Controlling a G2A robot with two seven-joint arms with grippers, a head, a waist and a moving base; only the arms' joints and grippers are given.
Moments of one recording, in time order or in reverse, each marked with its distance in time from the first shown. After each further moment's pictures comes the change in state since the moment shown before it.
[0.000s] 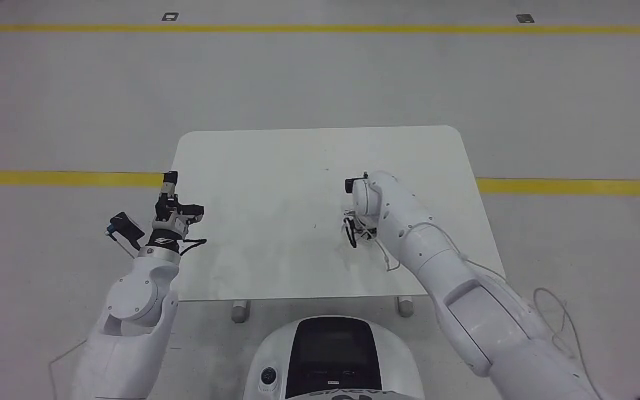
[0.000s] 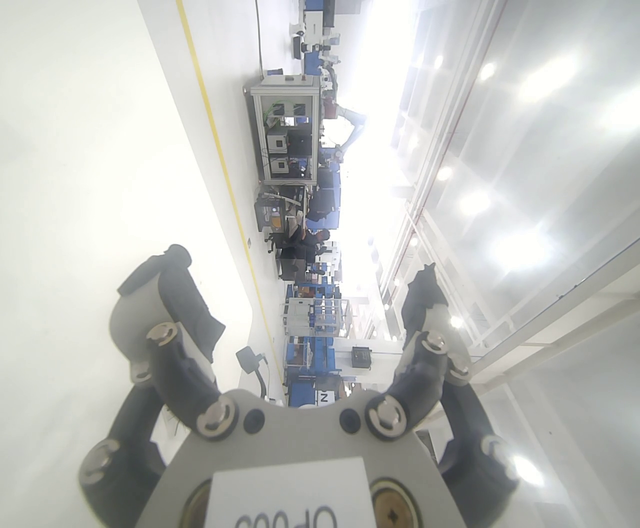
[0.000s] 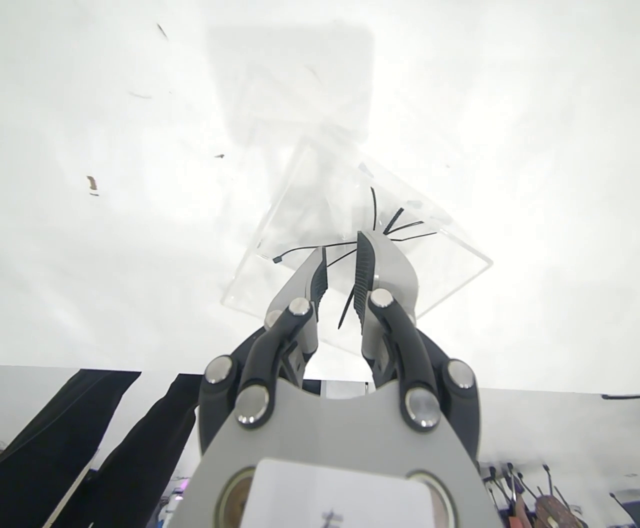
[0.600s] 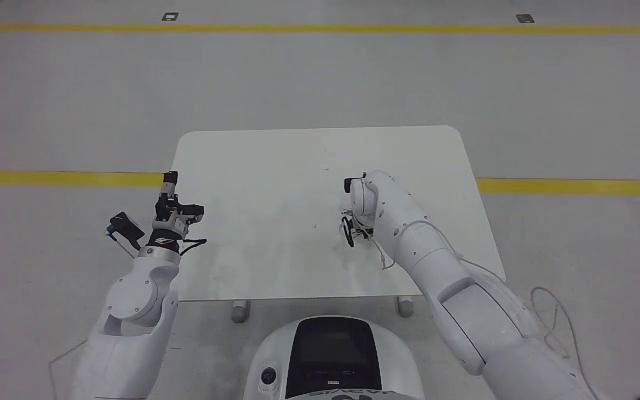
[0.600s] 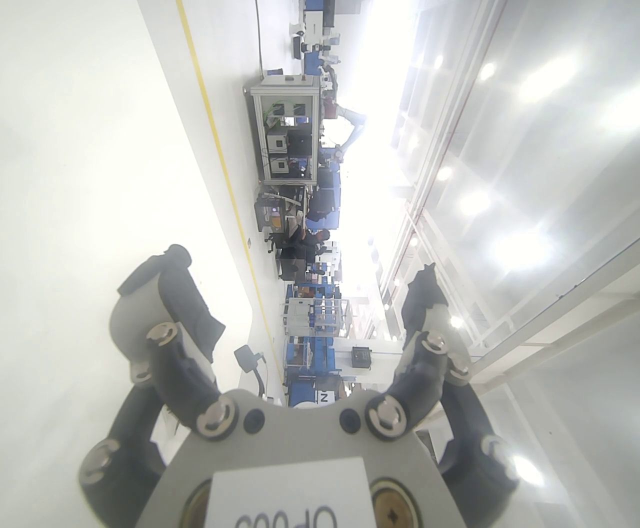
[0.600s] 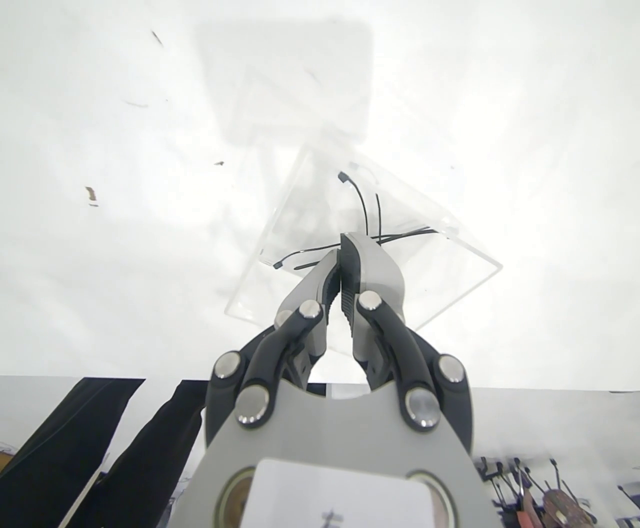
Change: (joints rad) left arm 0.000 0.000 0.000 0.000 0.000 0.000 0.000; right arm 0.008 -0.041 0.075 0.046 -0.073 0.000 -0.008
